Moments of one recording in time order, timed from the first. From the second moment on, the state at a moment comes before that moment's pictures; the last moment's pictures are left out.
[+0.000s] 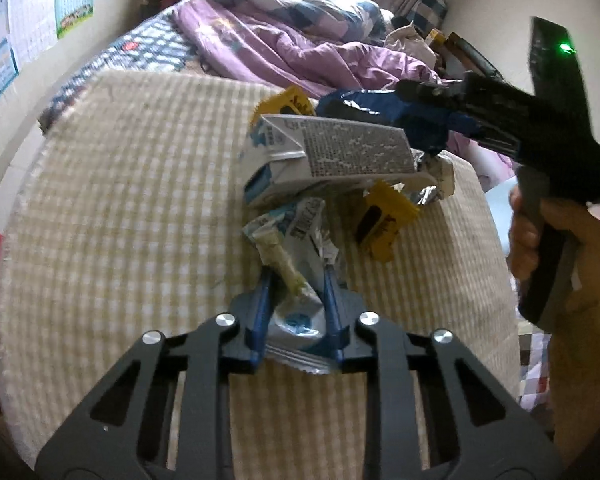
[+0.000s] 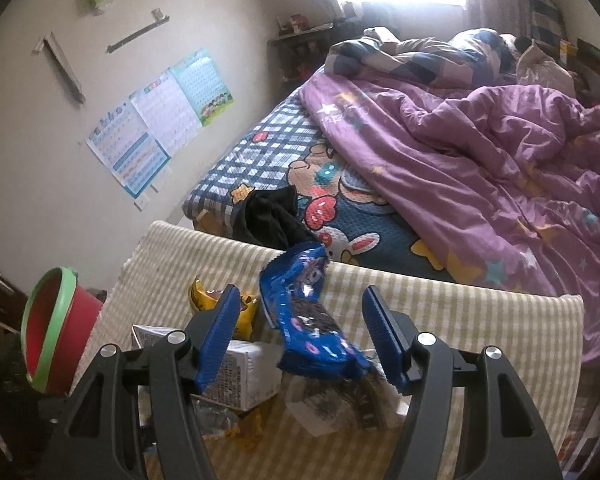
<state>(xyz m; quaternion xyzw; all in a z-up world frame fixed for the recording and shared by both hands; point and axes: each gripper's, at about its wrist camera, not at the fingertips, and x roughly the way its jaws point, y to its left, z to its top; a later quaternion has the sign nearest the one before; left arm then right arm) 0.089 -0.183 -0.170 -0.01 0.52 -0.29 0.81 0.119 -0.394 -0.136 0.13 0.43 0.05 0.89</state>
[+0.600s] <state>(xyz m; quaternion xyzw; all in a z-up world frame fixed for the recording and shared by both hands) 0.059 -0.086 -0.117 -0.07 0.46 -0.21 0.86 0.069 -0.346 -0.133 0.12 0.44 0.07 0.88</state>
